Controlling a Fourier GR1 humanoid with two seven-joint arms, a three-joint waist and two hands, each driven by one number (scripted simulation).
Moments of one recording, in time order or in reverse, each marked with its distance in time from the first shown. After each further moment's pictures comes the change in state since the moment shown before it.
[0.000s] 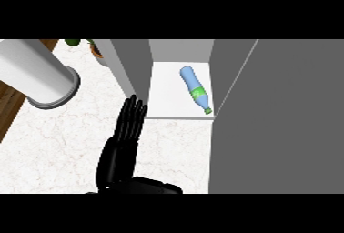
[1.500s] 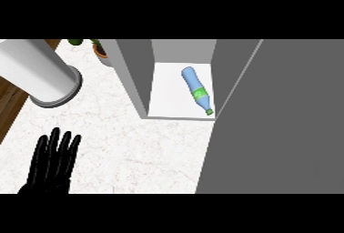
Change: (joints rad) left arm 0.428 0.272 0.189 -0.296 0.125 -0.183 -0.124; right arm -0.405 0.128 0.561 -0.065 0.350 -0.180 0.470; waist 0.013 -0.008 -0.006
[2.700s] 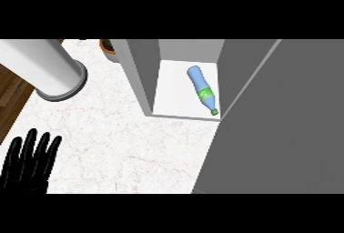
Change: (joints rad) left arm 0.057 0.087 0.116 -0.010 0.094 -0.149 -0.022; right arm -0.367 -0.082 0.095 0.027 0.025 -0.033 0.136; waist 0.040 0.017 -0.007
